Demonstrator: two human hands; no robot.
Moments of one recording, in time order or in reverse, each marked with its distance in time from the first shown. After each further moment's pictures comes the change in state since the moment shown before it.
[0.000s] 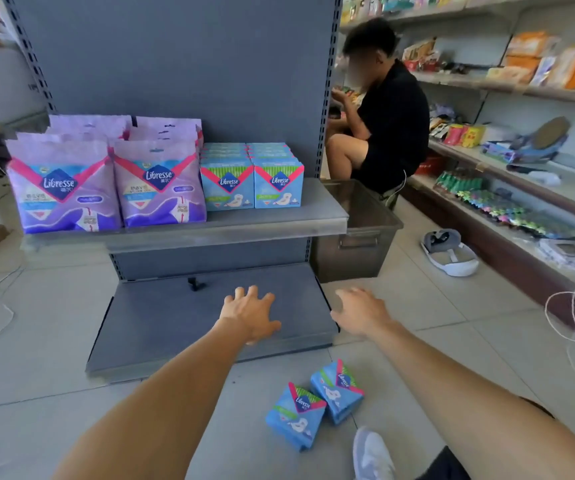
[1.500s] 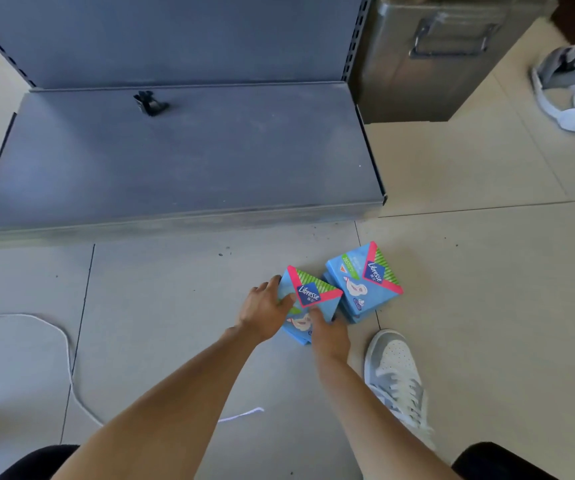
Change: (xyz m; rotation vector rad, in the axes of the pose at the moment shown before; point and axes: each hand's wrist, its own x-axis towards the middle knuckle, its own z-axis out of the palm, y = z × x) left_hand 0.076 0.054 0.347 -0.805 -0.235 -0.257; right_hand 0.009 -0.023 0.368 1.115 -0.272 0.914
